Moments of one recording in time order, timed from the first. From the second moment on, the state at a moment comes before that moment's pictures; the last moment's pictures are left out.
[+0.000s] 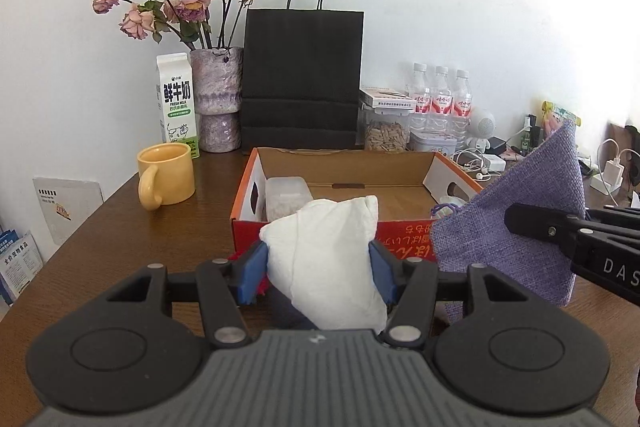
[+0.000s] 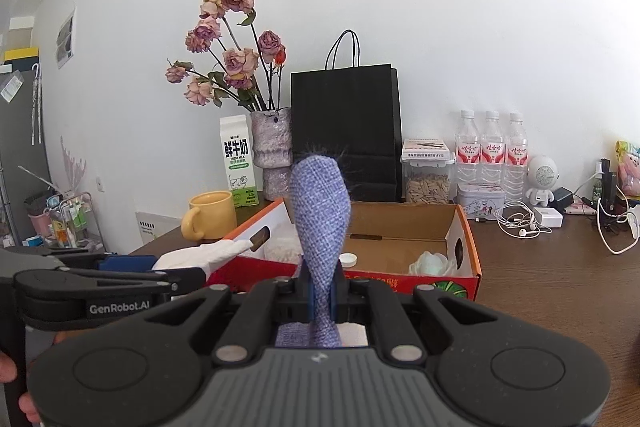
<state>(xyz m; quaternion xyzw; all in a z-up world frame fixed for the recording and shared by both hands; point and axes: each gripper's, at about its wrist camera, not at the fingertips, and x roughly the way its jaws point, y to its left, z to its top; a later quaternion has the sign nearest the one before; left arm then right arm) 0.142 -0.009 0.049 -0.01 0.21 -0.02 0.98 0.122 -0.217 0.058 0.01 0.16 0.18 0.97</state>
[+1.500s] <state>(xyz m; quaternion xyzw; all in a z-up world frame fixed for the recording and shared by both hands) 0.351 -0.033 0.026 -0.01 0.25 0.00 0.97 0.367 -0.217 0.015 0.04 0.27 0.16 0.95</state>
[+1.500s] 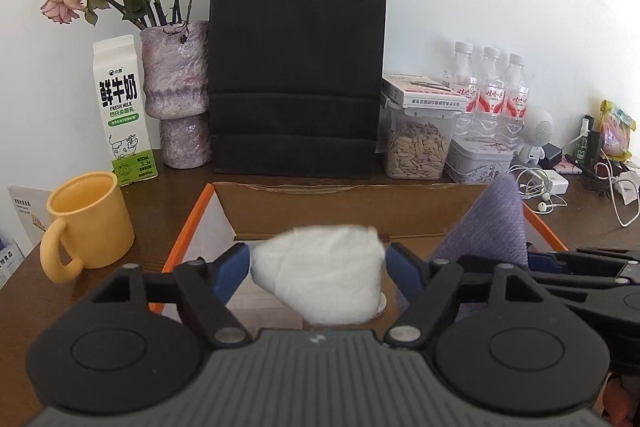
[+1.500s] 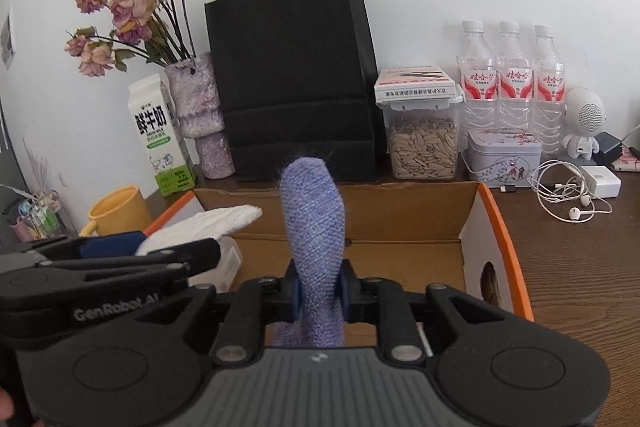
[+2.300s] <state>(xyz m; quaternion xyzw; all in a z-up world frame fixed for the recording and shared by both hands) 0.336 -0.017 0.036 -0.03 0.24 0.03 0.97 0.352 -0.218 0.024 -0.01 0.25 0.09 0.96</state>
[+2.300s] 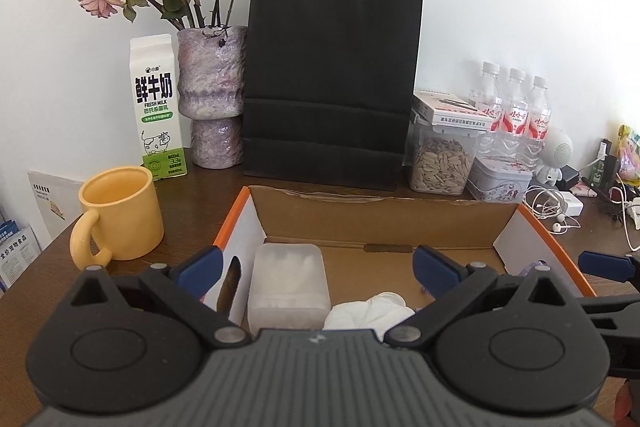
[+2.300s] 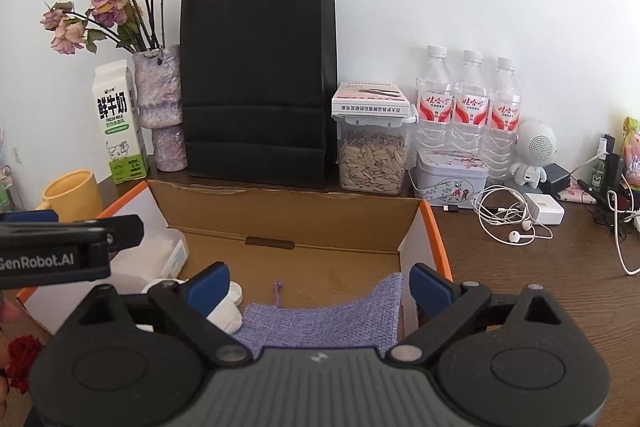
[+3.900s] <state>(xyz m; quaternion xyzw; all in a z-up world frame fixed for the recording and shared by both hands) 0.099 0.014 0.006 -0.05 0.27 0.07 0.96 0.087 -0.236 -0.010 0.00 0.21 0.15 0.97</state>
